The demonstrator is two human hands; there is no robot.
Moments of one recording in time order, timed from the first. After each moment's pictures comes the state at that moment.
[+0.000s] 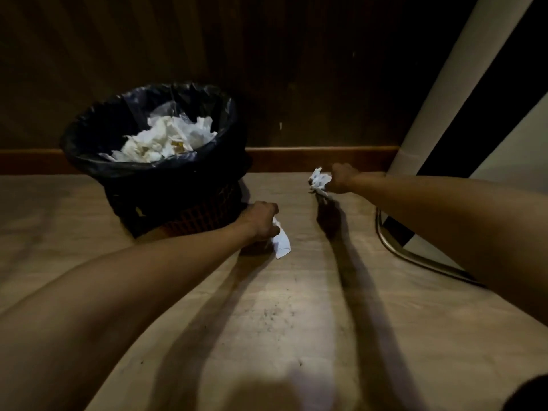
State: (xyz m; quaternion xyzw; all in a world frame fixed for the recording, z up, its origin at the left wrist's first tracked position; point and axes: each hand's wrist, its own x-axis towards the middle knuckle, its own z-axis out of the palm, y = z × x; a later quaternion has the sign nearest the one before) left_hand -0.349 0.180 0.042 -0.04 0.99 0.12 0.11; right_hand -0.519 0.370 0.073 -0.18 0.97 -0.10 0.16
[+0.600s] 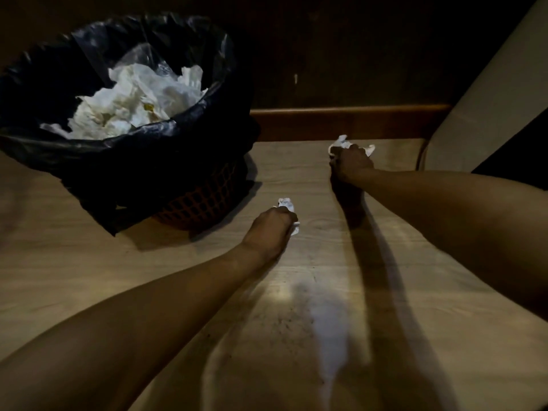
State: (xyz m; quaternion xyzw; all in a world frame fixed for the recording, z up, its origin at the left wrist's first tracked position) left_hand -0.334 0.179 -0.041 0.03 0.97 0.23 -0.01; right_hand -0.560 0.334 -0.038 -0.18 0.98 -0.08 0.08
